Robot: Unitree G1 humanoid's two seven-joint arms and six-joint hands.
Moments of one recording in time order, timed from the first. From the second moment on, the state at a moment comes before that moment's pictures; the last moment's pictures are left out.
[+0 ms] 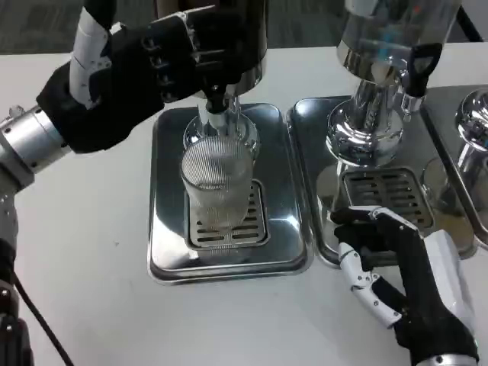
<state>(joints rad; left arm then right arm) -0.79 0.45 0.23 0.92 -0.38 -0.15 -1.23 0.37 -0.07 0.21 -0.22 -0.55 -0.12 -0.25</state>
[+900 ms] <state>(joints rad) -0.79 0.45 0.17 0.96 -0.30 -0.43 -1.23 0.38 -0.07 0.21 -0.23 -0.54 -0.12 -0.24</state>
